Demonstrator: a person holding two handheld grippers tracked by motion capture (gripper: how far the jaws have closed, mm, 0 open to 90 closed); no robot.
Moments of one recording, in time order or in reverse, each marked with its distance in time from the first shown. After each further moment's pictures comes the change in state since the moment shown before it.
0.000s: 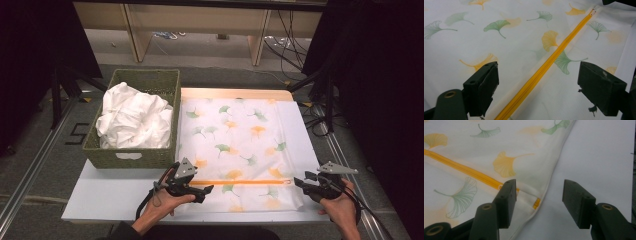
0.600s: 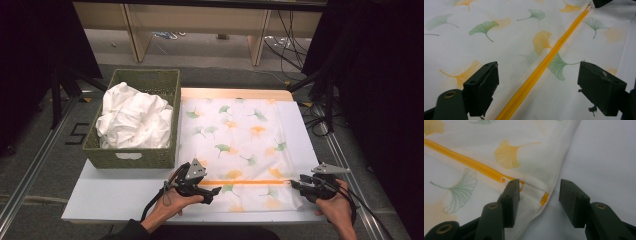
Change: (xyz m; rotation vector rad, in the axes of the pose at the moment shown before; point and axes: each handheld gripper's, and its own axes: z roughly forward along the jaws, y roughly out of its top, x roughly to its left) left arm -0.008 0.003 0.019 0.022 -0.021 0.047; right arm 0.003 -0.004 0.013 0.049 0.003 -0.013
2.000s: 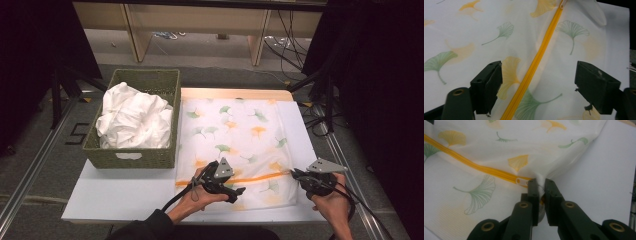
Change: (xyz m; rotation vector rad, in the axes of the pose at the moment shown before) left arm -0.034 0.032 0.054 -0.025 -0.112 0.083; right arm 0.022 0.027 -0.016 -0.090 -0.032 -0.222
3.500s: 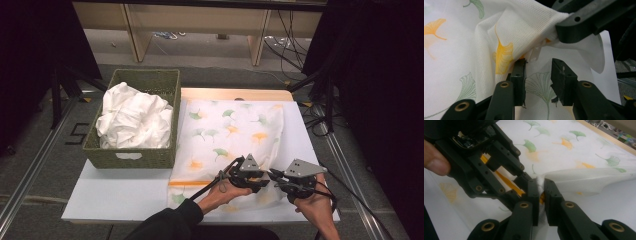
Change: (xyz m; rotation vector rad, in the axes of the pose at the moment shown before) left arm -0.013 0.031 0.062 -0.058 -0.140 -0.026; right arm 0.057 0.042 -0.001 -0.078 0.147 -0.168
